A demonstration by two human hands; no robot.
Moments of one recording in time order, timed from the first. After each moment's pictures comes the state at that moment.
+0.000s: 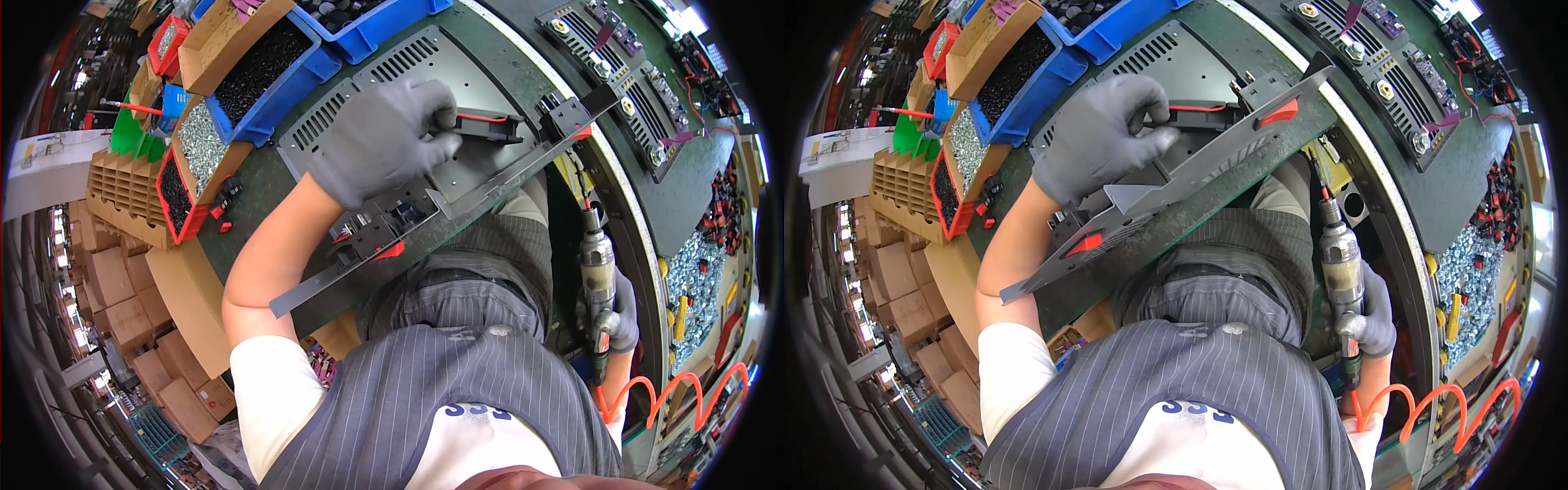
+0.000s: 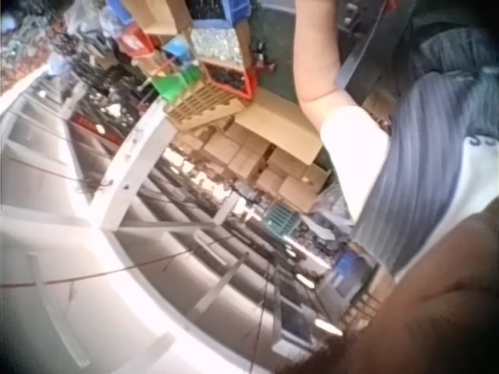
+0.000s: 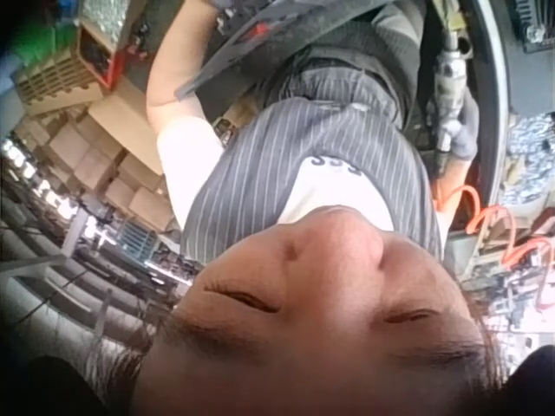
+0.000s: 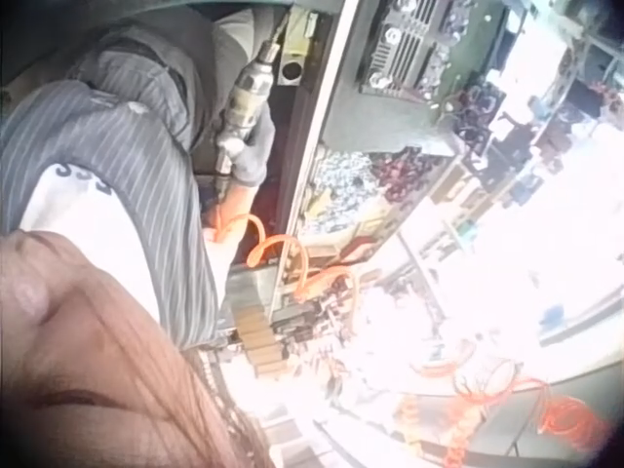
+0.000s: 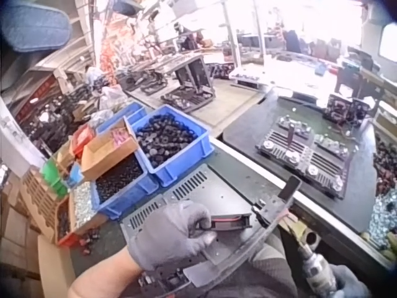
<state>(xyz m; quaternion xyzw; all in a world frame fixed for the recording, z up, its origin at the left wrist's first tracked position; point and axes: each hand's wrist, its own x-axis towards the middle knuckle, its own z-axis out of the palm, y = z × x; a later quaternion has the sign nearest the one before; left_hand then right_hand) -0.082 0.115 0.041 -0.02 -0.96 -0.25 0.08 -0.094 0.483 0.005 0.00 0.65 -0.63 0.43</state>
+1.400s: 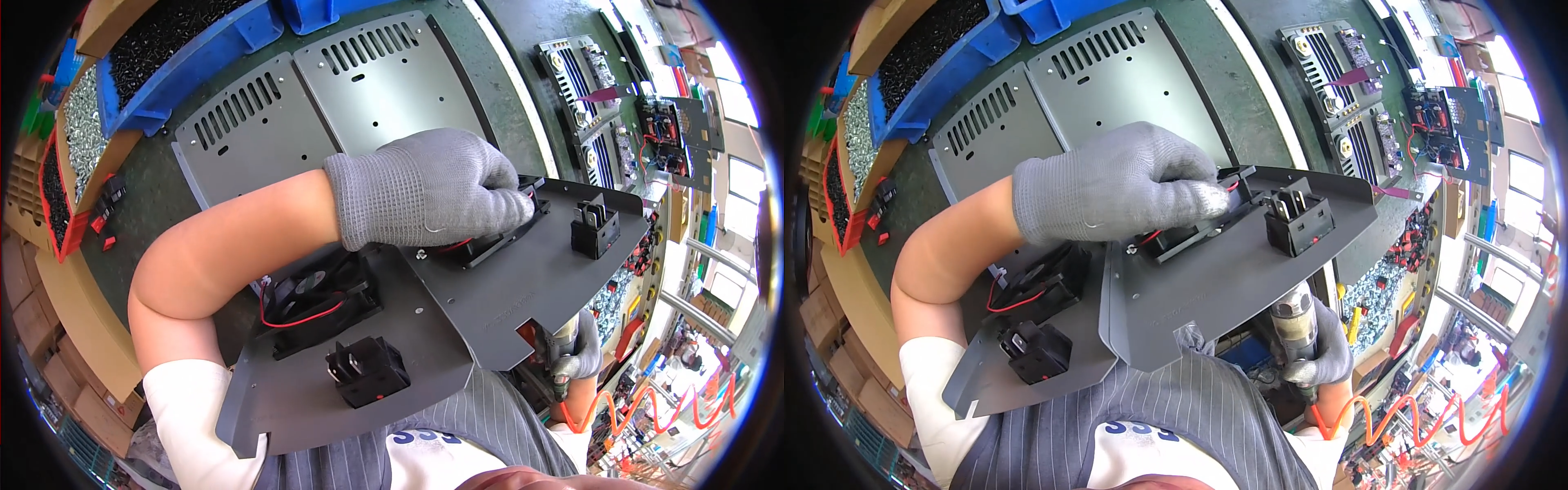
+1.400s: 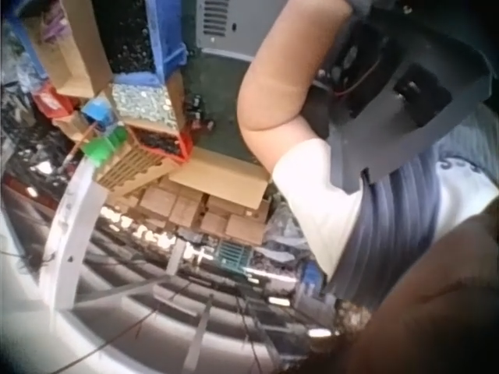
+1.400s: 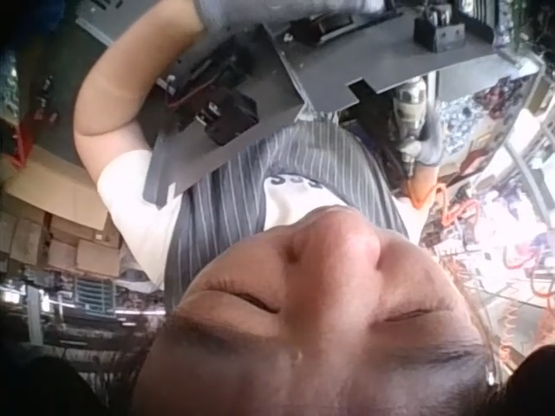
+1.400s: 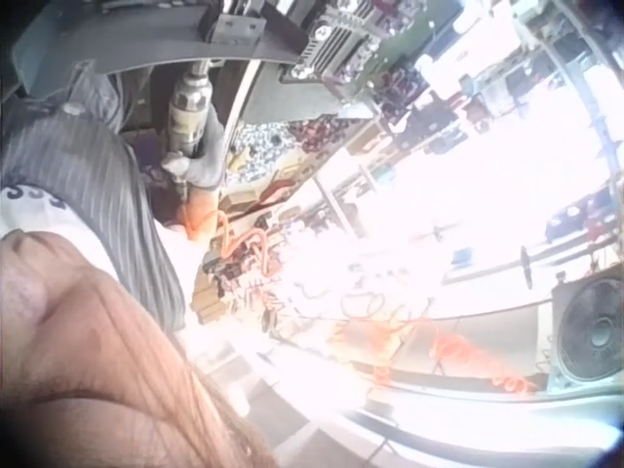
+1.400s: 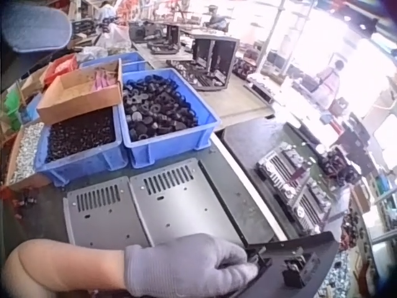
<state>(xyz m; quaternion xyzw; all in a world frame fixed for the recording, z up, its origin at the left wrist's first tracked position) -0.119 0.120 0.021 -0.04 -0.74 -0.64 -0.20 -0.130 0.451 0.057 0.05 0.70 -0.52 0.48</state>
